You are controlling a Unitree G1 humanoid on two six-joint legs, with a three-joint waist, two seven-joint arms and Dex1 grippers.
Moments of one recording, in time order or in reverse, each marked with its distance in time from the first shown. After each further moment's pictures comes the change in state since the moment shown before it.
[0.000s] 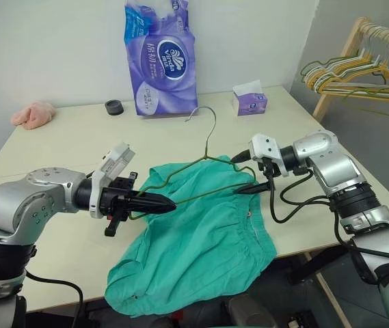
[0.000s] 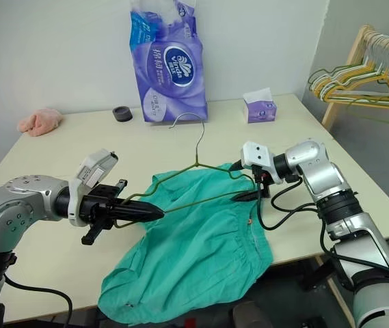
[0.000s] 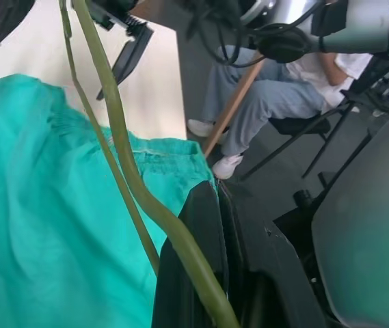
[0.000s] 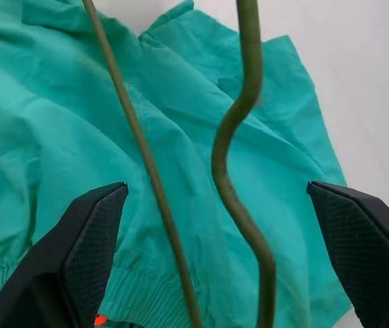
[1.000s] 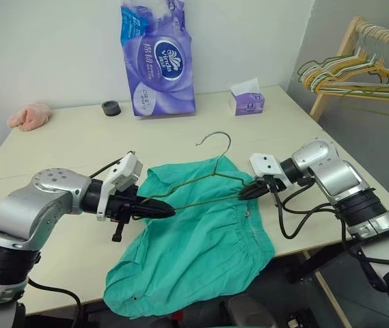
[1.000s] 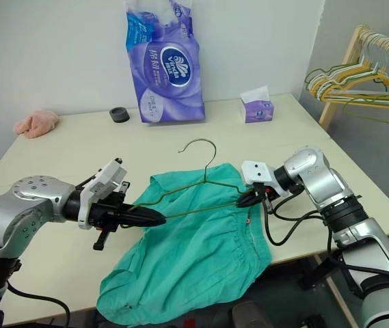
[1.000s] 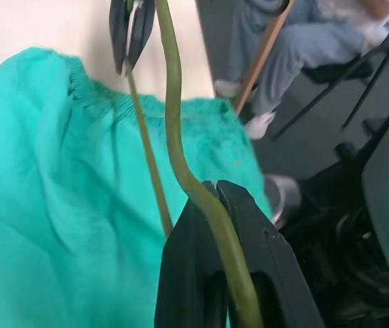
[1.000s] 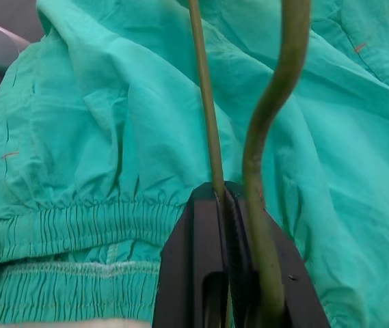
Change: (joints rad) left arm 0.033 -0.005 -0.093 0.005 0.247 -0.234 0.001; right arm 0.058 -0.091 0.077 -0.150 -0.015 0.097 0.116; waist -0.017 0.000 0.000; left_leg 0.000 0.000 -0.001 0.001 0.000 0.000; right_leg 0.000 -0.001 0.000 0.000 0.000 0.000
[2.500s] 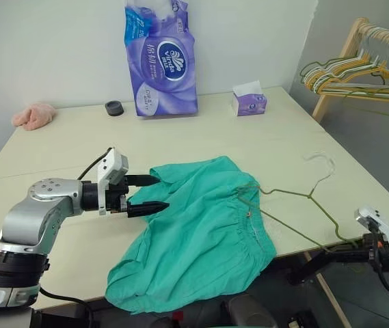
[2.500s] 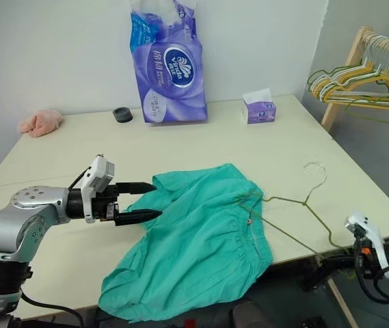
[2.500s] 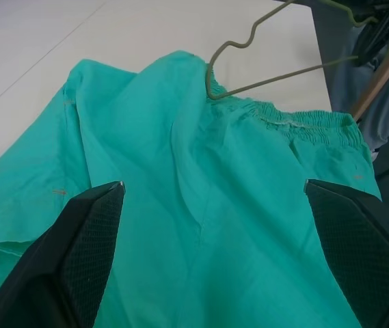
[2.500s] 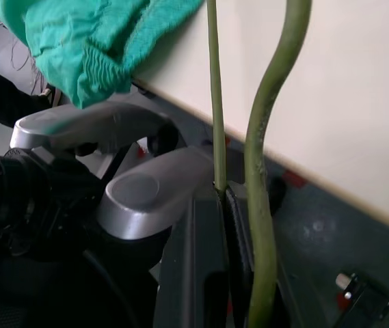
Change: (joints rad) left arm 0.066 -0.110 0.110 0.150 0.078 -0.123 0.116; right arm 0.984 -0.469 -0.636 -0.423 0.414 0.671 -0.160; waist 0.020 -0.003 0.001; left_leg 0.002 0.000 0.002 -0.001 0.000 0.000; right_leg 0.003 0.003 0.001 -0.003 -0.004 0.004
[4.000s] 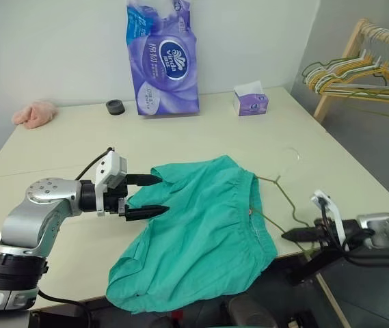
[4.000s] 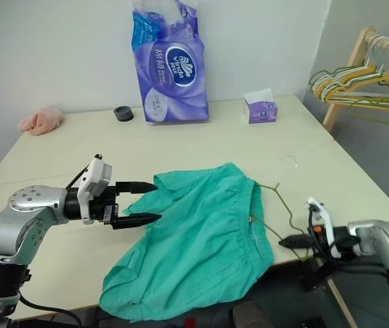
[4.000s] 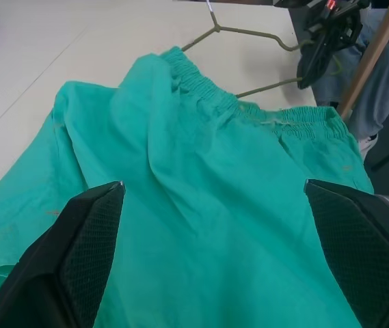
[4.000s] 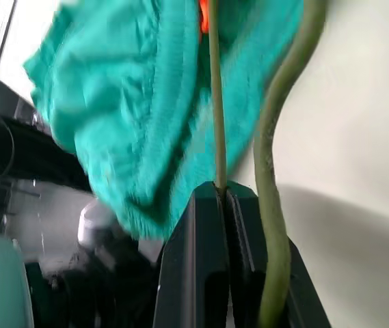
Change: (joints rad) left arm 0.022 -0.001 0.008 -0.009 -0.009 -0.119 -0.014; right arm -0.483 0.271 0.209 0.093 0.212 0.379 -0.321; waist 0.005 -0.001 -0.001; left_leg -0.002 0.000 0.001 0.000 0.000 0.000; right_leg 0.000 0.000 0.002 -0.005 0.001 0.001
